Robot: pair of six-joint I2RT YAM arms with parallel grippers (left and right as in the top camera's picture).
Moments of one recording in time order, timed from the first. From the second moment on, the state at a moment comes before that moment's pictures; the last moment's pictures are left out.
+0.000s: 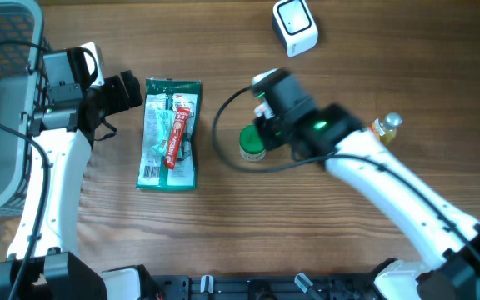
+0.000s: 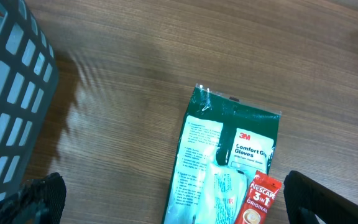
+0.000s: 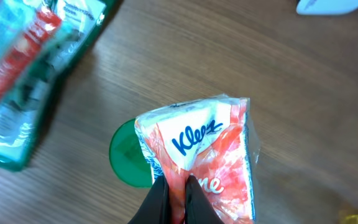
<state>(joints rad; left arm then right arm) 0.13 1.47 1.19 -0.60 0.05 -0.17 0.62 1.56 1.33 -0.80 0.07 0.17</state>
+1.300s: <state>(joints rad) 0.13 1.47 1.19 -0.60 0.05 -0.17 0.20 1.72 0.82 -0.18 -0.67 0.52</state>
